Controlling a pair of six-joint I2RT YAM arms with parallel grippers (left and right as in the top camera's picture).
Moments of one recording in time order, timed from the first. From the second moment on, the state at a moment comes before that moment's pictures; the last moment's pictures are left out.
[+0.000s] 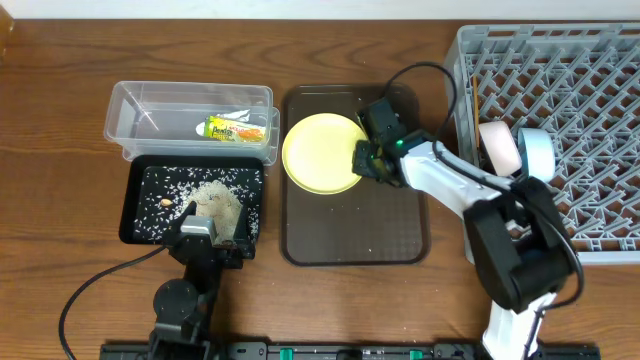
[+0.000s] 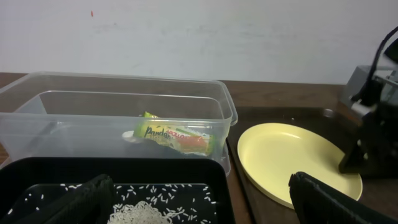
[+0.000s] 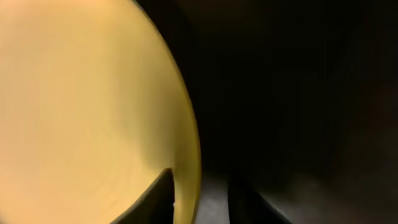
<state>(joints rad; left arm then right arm) -0.16 0.01 0.02 -0.12 -0.03 -0.11 0.50 2.00 1.24 -0.41 -0.01 0.65</state>
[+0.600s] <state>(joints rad) -0.16 0.01 0.02 -0.12 -0.03 -0.11 0.26 1.39 1.24 -0.69 0.38 0.44</state>
